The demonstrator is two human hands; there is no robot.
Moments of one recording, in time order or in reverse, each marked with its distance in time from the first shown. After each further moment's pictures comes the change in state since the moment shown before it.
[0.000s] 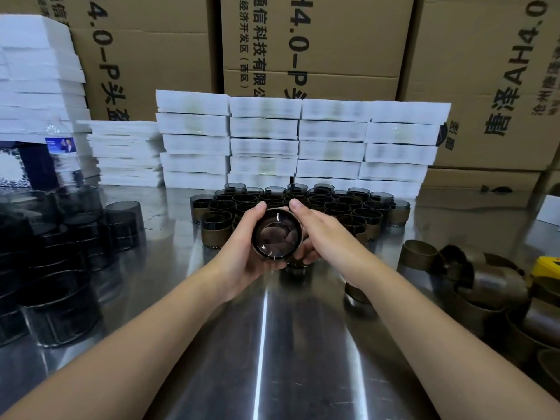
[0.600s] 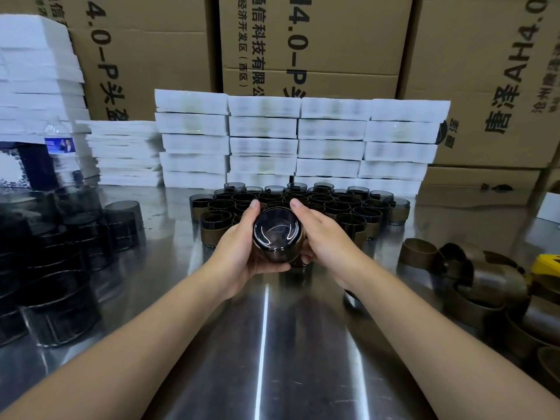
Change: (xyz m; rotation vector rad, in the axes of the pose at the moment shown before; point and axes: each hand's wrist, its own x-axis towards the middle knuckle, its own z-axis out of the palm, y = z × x) left_hand -0.001 0.004 0.004 0.007 0.178 -0.010; right_hand 0.002 0.007 0.007 0.197 0.059 0.079
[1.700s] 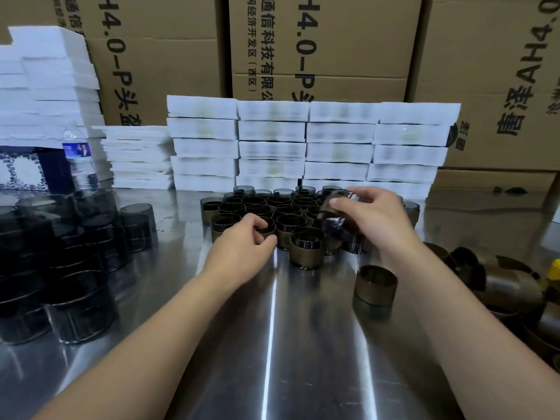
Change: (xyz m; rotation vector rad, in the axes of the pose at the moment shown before) left_hand 0.010 -0.002 -0.024 1.096 0.328 0.245; right_hand -0.006 -0.036 -0.042 -0.220 0.457 -0.043
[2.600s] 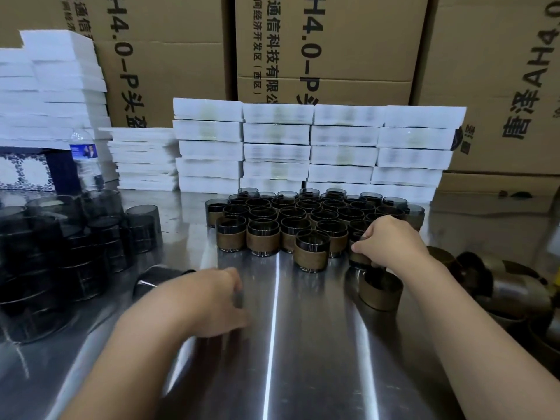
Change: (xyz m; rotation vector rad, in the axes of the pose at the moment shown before) left_hand -0.064 0.016 -0.072 0.610 -0.568 -0.087; right_hand 0.014 0.026 -0.008 -0.856 -0.159 0.116
